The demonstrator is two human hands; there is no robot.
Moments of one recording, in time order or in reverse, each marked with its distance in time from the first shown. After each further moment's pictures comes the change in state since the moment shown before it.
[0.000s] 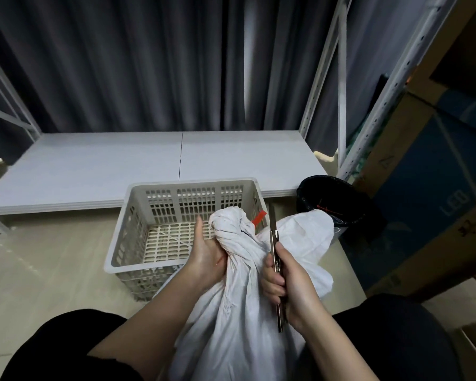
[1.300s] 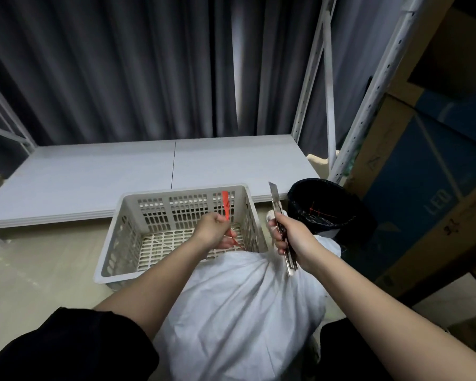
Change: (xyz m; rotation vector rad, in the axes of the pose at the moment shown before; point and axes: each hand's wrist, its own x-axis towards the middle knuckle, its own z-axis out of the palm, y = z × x) left_hand 0.027 0.027 0.047 0.905 0.261 0.203; right_hand 0.057 -0.079 -0.037 -0.437 0.085 -0.115
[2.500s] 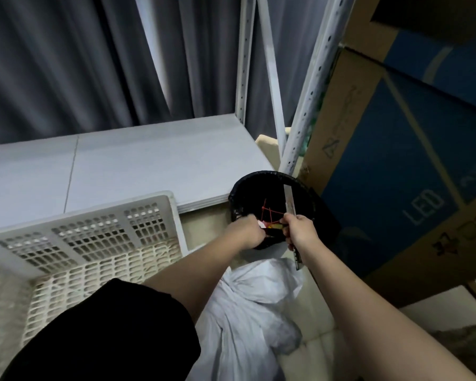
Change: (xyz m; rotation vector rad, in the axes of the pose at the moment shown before) left_hand 0.196 0.026 0.257 1.037 -0.379 0.193; right_hand 0.178 0.035 -0.207 -0.156 0.574 0.068
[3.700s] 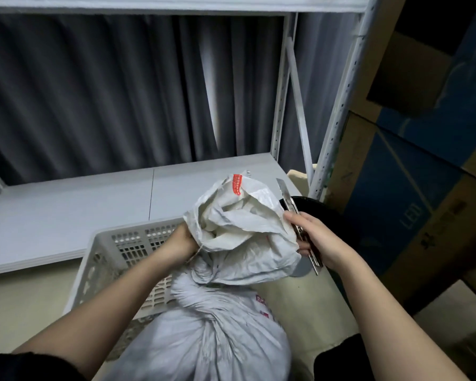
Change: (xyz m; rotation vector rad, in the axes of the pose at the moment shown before) left_hand -0.276 -0.130 -0.098 -0.769 0.410 0.245; right_hand -0.202 -0.075 -0.013 0.270 -0.650 -0.289
